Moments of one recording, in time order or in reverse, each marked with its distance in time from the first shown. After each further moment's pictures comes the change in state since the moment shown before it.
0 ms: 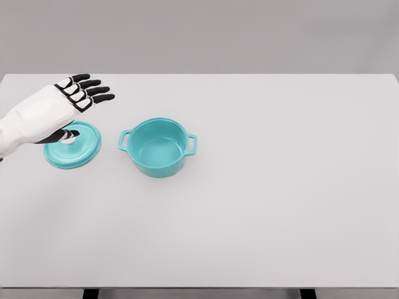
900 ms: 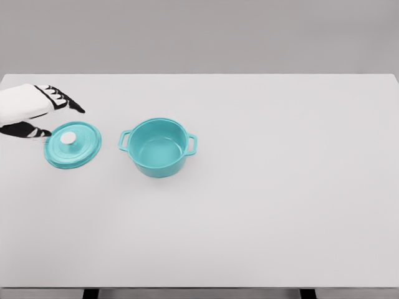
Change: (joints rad) left arm -0.209 0.114 -0.079 0.178 0.352 -0.001 -0.519; right arm 0.000 0.000 0.000 -0.001 0.000 0.000 0.000
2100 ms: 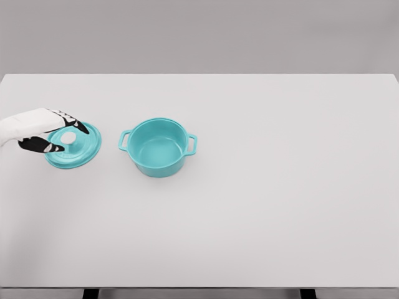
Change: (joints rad) left arm -0.052 -0.107 -0.110 0.259 -0.016 -0.001 -0.002; right arm 0.000 0.000 0.000 0.000 0.000 0.000 0.000
